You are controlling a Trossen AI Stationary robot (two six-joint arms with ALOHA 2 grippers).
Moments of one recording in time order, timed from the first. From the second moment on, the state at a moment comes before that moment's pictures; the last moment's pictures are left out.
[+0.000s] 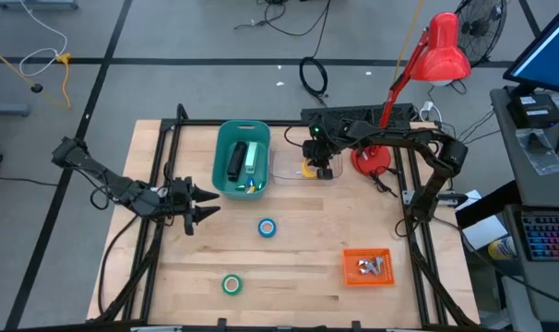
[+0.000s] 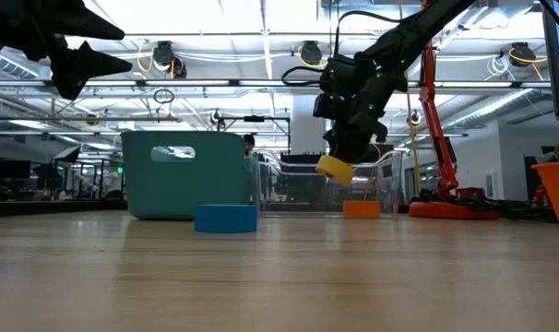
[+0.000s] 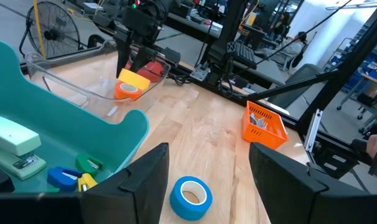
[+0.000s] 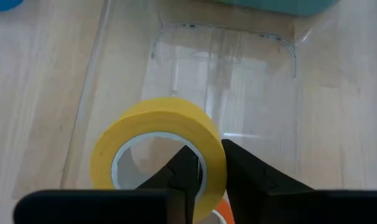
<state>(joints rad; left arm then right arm) -0.53 0.51 0.28 0.05 -0.67 -0.52 -0.52 1.73 1.15 -0.47 -0.29 -0.58</state>
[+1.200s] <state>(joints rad) -0.53 0.51 0.28 0.06 -0.66 -0.53 -0.52 1.71 1.15 -0.52 -0.23 -0.58</state>
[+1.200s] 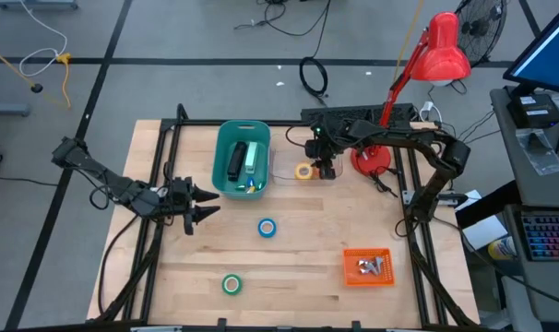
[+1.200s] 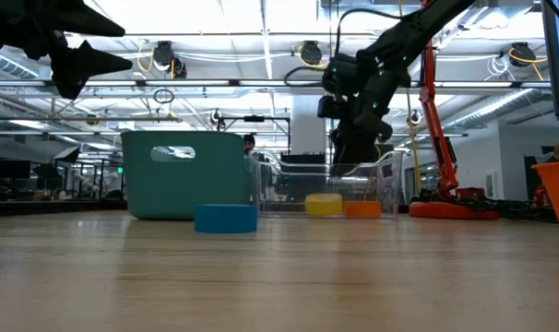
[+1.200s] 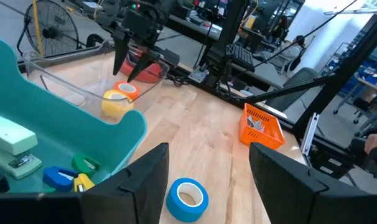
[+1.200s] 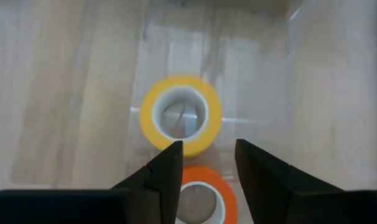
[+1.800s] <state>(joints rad) -0.53 0.51 0.27 0.25 -0.69 -0.54 -0.37 1.29 1.15 -0.57 -0.24 -0.21</state>
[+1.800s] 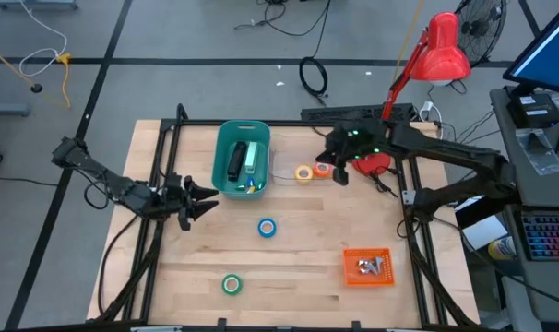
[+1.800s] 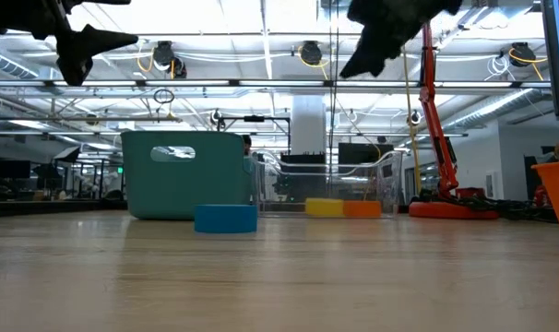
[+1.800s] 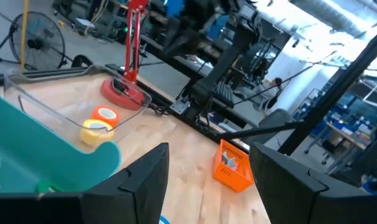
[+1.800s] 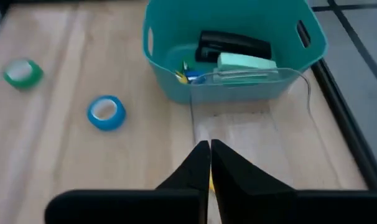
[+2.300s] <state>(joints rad) -0.54 0.62 0.36 0.22 -0.45 -0.70 -0.37 0.77 0.71 -0.24 -0.29 0.25</state>
